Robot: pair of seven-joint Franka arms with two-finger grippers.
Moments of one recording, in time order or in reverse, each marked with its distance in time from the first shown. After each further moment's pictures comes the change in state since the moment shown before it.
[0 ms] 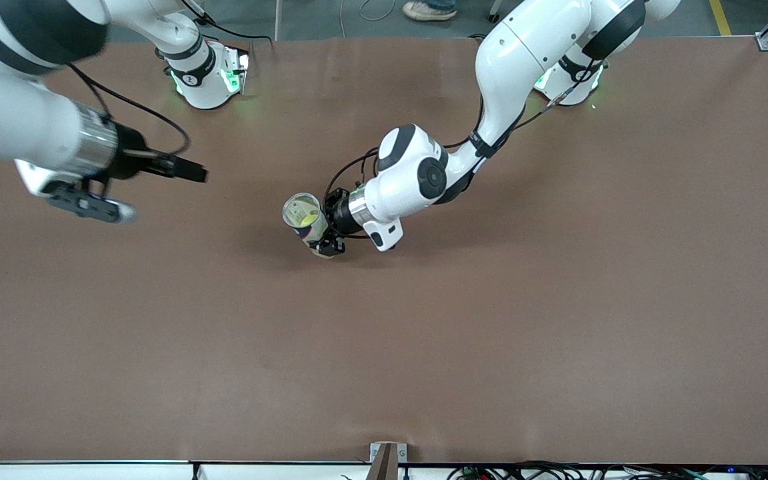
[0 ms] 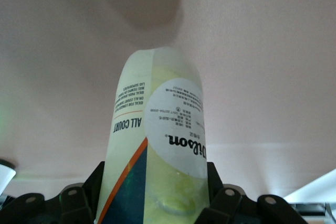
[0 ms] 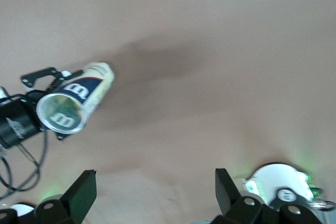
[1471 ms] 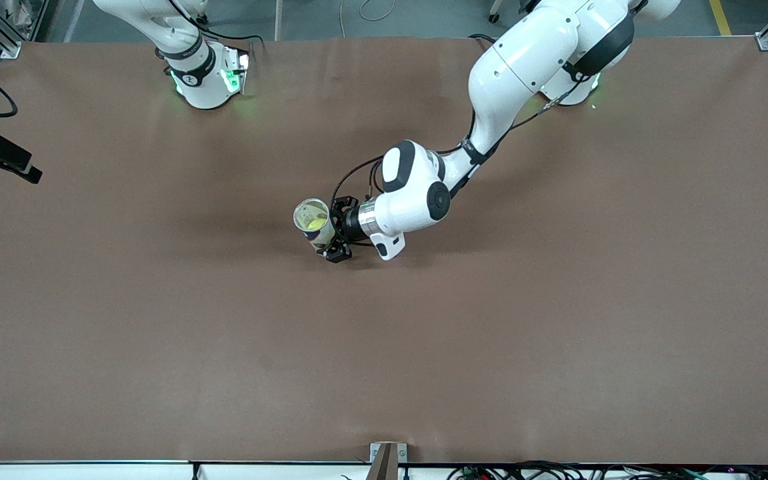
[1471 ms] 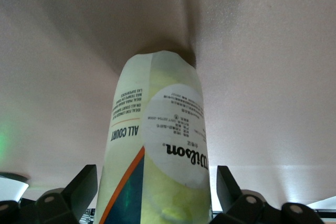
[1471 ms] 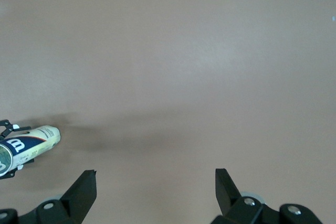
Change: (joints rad) left arm -0.002 0.089 -0.003 0.003 -0.151 0.009 0.203; right arm -0.258 -0.155 0.021 -0.118 -0.195 0.267 -0.442
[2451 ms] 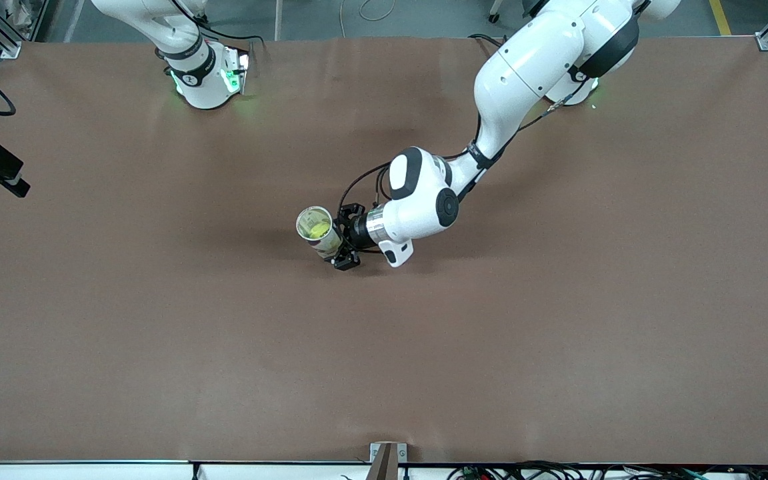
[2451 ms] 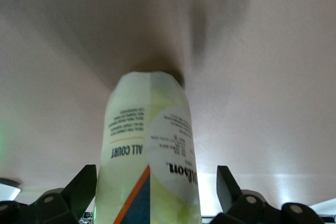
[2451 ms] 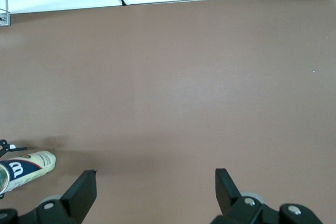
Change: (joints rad) left arm 0.031 0.002 0.004 -0.016 0.000 -0.002 0.002; right arm 0.045 0.038 -0.010 0.096 -0.048 0.063 0.001
